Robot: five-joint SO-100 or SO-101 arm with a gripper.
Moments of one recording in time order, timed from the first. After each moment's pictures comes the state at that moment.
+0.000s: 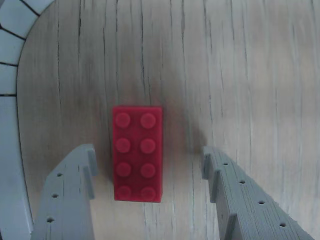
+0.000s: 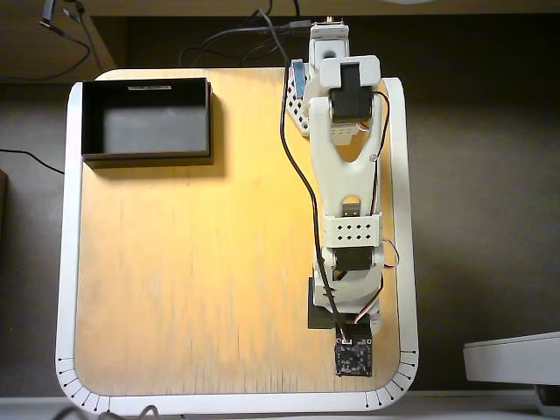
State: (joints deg) arm -2.8 73.8 101.5 36.8 173.1
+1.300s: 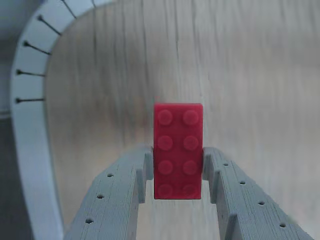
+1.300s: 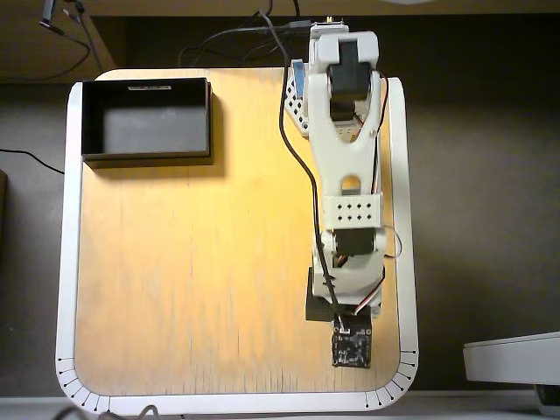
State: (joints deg) arm -1.4 88.2 101.3 48.1 171.4
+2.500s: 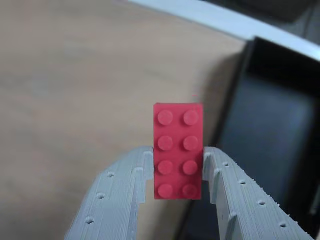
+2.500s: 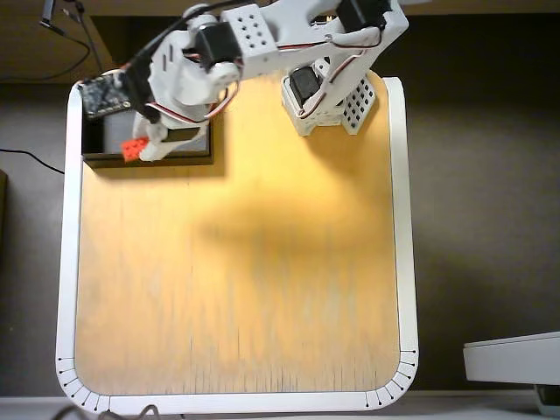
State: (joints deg) arm 69.0 117.7 96.4 74.5 176.2
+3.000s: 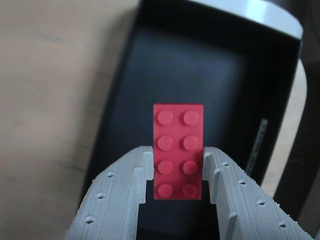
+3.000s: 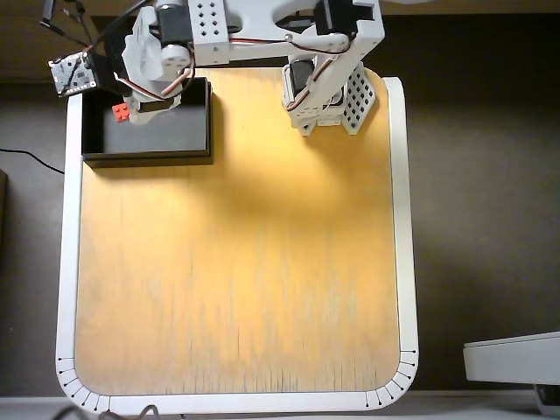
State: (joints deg) arm 83.4 105.9 95.3 74.8 190.1
